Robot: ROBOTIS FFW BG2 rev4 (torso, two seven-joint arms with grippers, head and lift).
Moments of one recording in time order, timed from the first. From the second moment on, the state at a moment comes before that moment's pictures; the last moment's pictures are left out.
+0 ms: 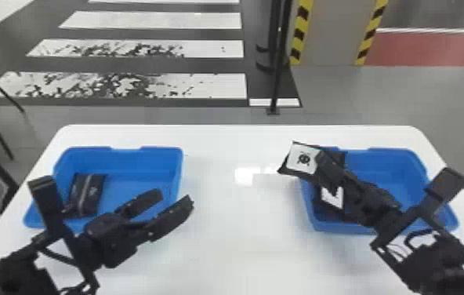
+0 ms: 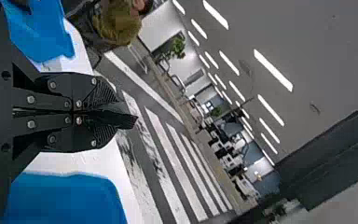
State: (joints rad) left arm 0.38 0.17 0.17 -2.14 0.57 0.66 -0.61; right arm 0.20 -0.10 -0.12 -1.81 -0.62 0.33 0.45
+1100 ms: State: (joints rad) left arm 0.39 0.12 0.39 -2.14 0.46 0.64 -0.56; right arm 0.29 -0.07 -0.29 -1.82 -0.16 0.14 0.30
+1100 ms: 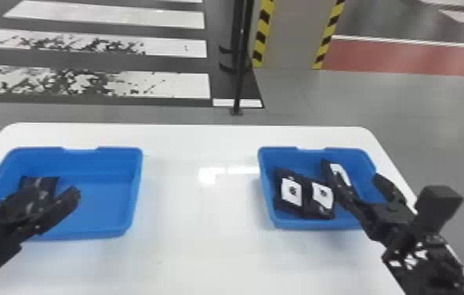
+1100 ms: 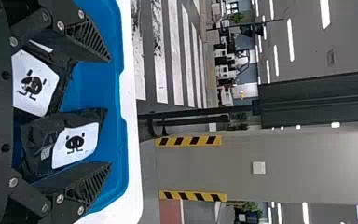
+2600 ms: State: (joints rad) left arm -0.06 0.17 0.40 -1.75 -0.01 0.98 -0.50; right arm 0.64 -0.03 -0.07 -2.07 -0.34 0.09 0.28
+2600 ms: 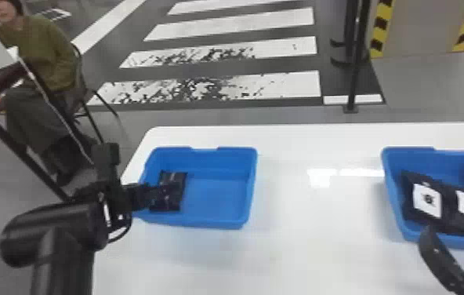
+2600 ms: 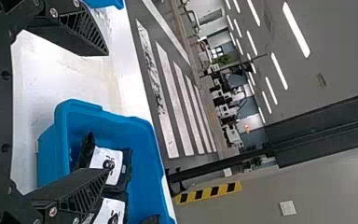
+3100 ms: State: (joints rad) left arm -0.14 0.17 0.37 -1.66 -0.02 1.05 -0.47; right arm 0.63 -0.03 -0.06 -2.06 -0.38 0.12 0.29
